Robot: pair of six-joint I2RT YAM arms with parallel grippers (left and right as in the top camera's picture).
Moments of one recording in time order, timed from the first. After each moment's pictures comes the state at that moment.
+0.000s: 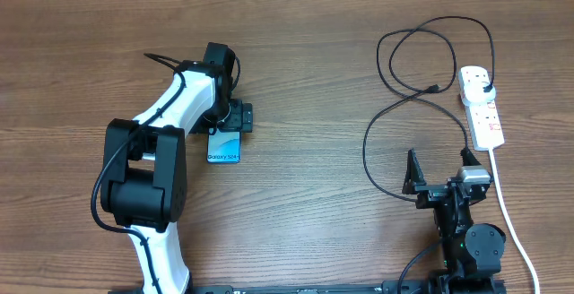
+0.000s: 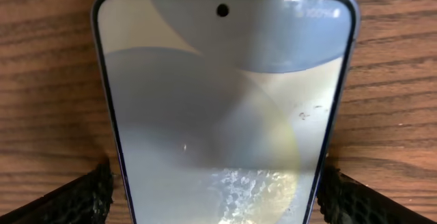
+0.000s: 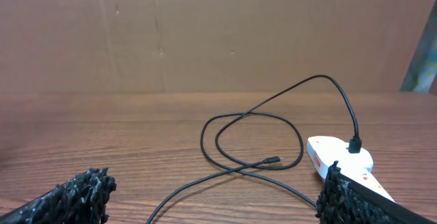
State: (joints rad) left arm -0.19 2.08 1.43 -0.87 -0.02 -0.21; right arm 0.03 0.01 0.02 -0.03 -0.02 0.02
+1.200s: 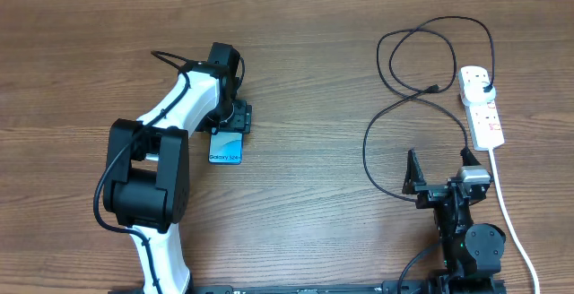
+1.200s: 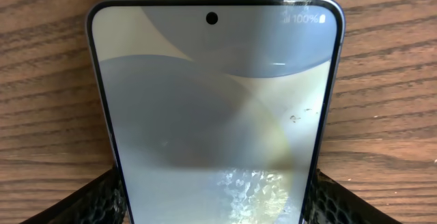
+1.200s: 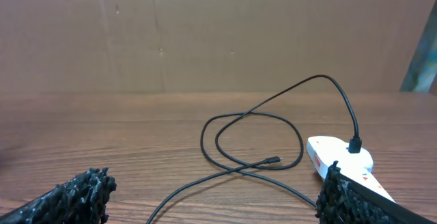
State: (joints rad) left arm -0.22 2.08 1.43 -0.87 -0.01 -0.18; right arm 0.03 0.01 0.02 -0.03 -0.02 0.02
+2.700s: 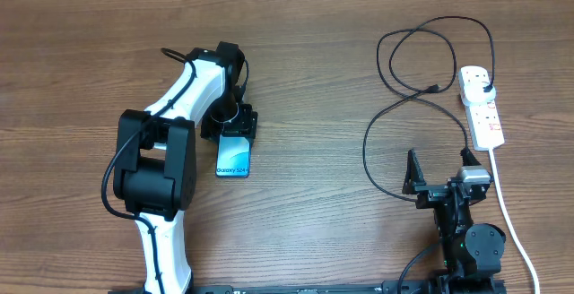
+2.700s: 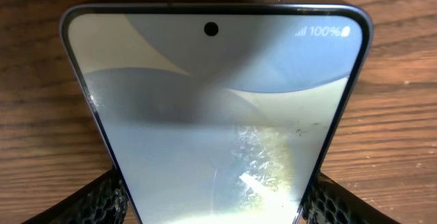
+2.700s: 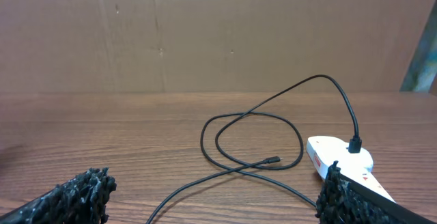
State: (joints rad) left arm -0.23 2.16 1.58 -1.15 0.10 -0.18; right arm 0.03 0.01 0.02 -0.03 -0.02 0.02
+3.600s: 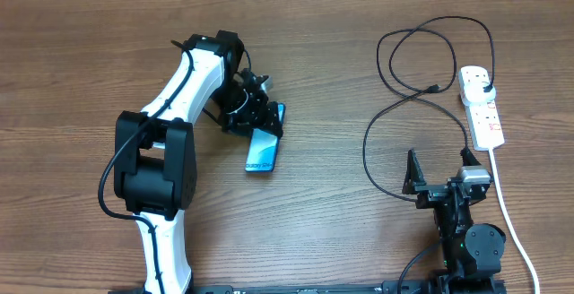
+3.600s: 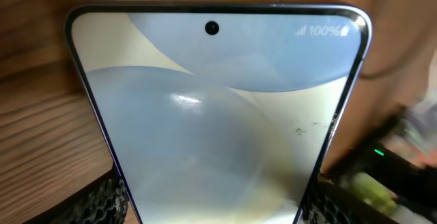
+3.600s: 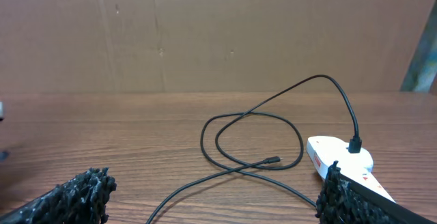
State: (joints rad) left arm -0.23 2.17 1.70 -1.28 0.58 0.08; right arm 0.03 0.01 0.02 -0.03 -0.02 0.02
